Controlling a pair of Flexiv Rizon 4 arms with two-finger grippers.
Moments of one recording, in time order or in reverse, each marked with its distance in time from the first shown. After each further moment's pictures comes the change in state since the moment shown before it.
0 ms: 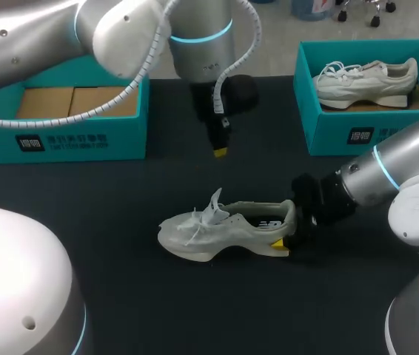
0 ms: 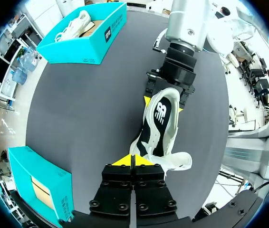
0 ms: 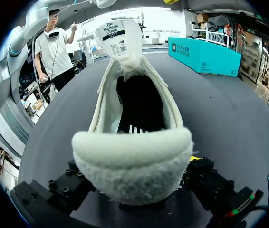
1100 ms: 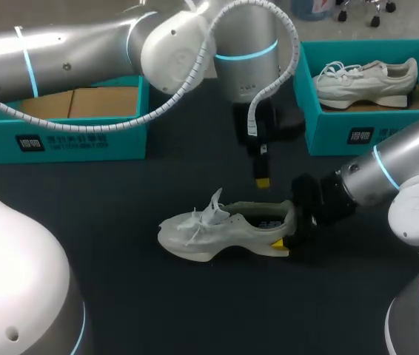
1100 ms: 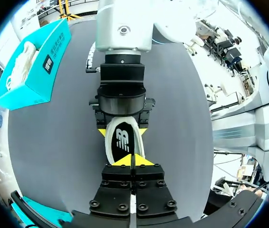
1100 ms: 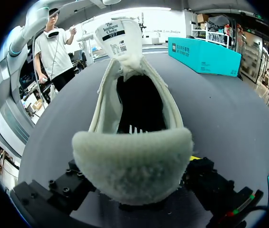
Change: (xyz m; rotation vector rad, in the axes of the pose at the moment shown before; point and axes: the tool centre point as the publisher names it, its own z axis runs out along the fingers) left arm 0.077 -0.060 0.039 0.028 0.186 0.321; right arm 0.000 0.000 0.000 0.000 0.000 0.000
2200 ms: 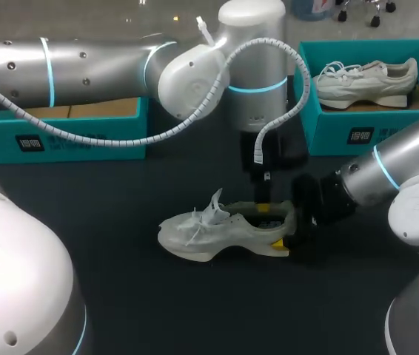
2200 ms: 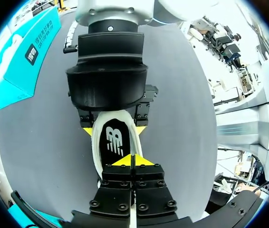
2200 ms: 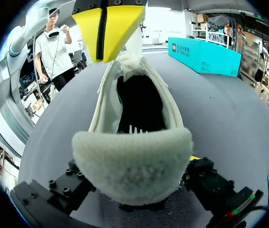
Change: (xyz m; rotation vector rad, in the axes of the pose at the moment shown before) left arm 0.005 0.005 0.053 -0.055 0.037 0.011; right arm 0.000 0.000 0.000 0.000 0.000 0.000
